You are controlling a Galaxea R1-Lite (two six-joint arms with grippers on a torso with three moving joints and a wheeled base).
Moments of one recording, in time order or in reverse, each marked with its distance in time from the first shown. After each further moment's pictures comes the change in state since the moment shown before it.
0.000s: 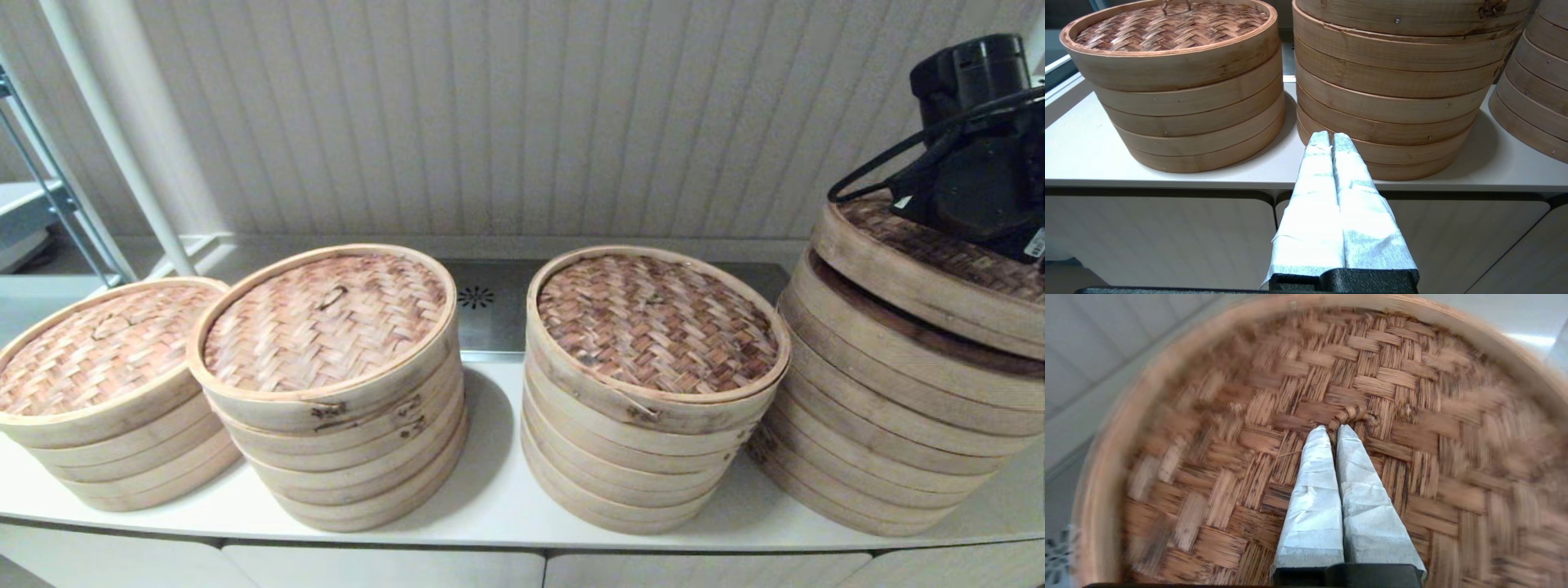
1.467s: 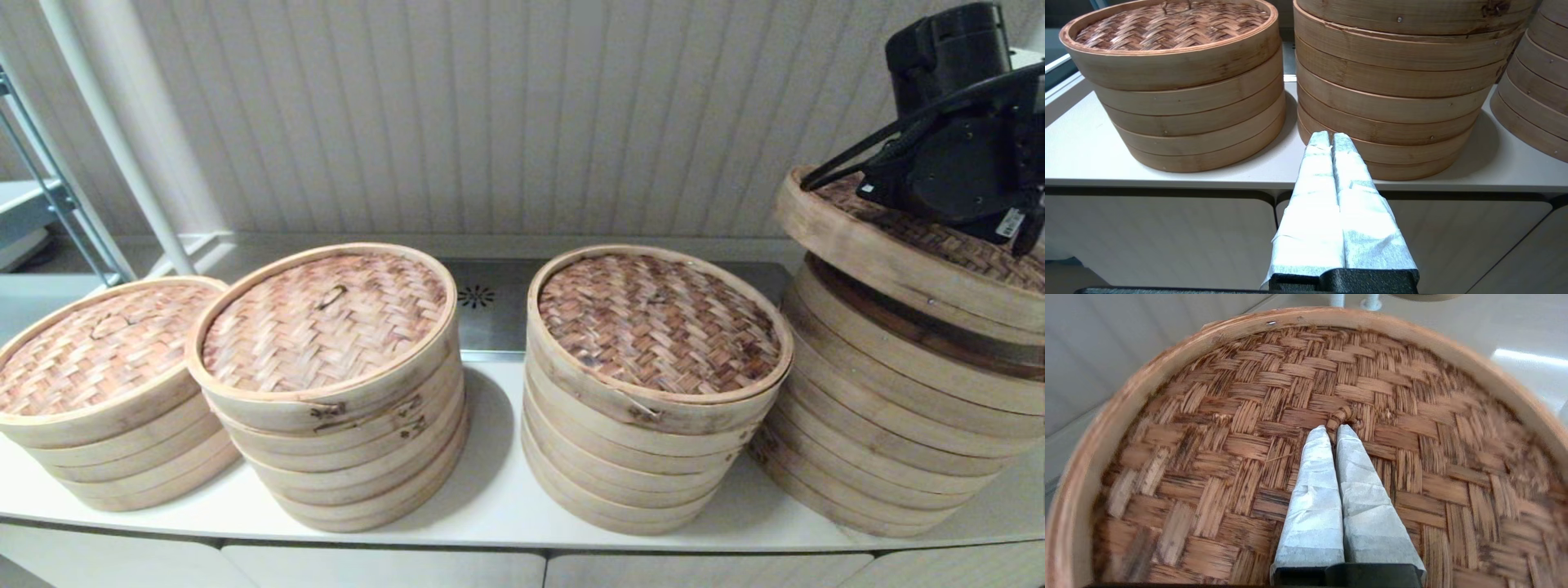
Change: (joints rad) left arm 0.000 0.000 0.000 -0.001 0.000 0.000; right arm 0.108 -0.008 -0.042 0.005 -0.033 -0.029
